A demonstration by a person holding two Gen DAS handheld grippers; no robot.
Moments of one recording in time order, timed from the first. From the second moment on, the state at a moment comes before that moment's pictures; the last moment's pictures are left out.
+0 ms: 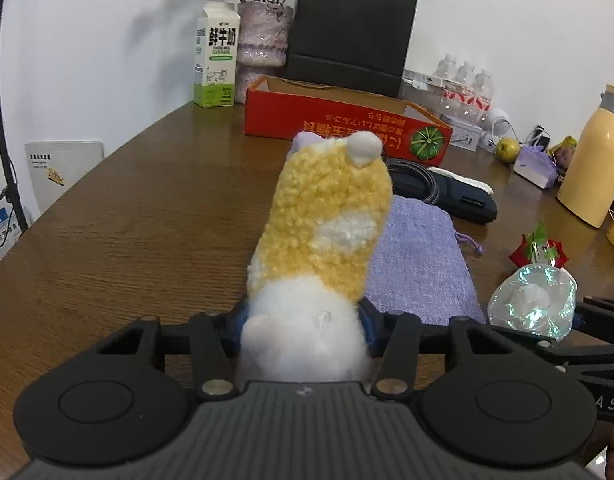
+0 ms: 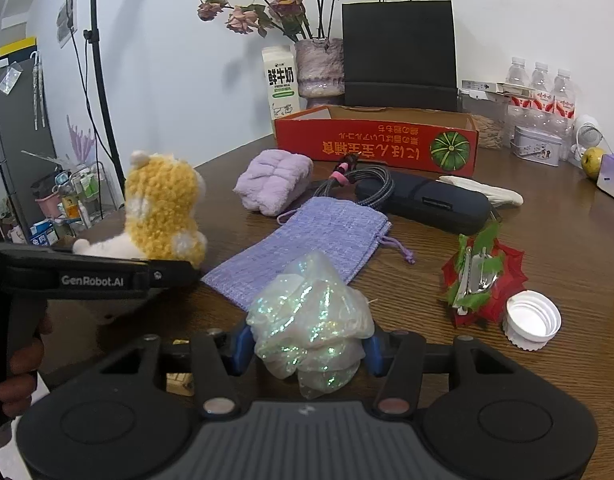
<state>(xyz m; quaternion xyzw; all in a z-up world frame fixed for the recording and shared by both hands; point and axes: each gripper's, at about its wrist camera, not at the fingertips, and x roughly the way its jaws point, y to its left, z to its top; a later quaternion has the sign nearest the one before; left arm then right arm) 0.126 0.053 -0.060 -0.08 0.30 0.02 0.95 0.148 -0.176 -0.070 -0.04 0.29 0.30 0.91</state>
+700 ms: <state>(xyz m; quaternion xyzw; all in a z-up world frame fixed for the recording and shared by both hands) 0.119 0.050 -0.034 -0.07 0.27 0.02 0.96 0.146 -0.181 -0.051 -0.04 0.26 0.29 0.92</state>
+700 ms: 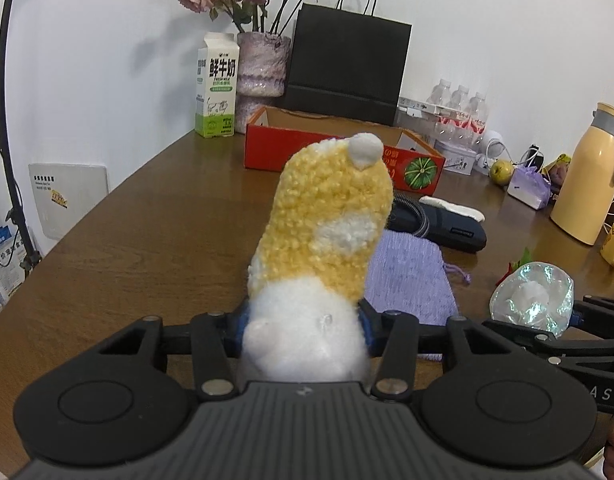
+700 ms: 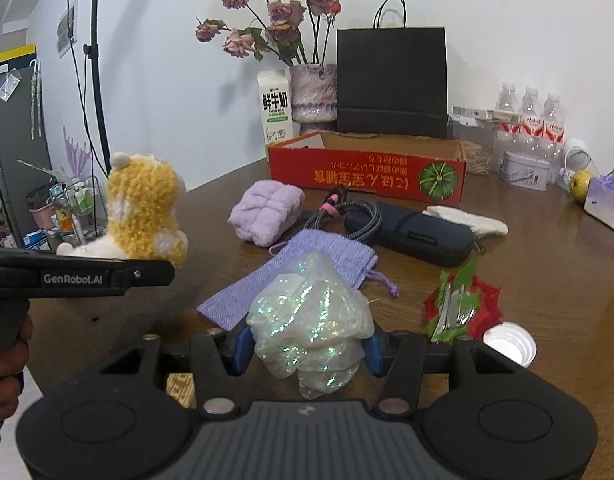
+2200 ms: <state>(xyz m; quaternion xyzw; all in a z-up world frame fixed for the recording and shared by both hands) 0.254 0.045 0.041 -0.06 0.24 0.00 0.97 0.277 -0.153 0.026 -0.04 0.21 0.27 0.94</state>
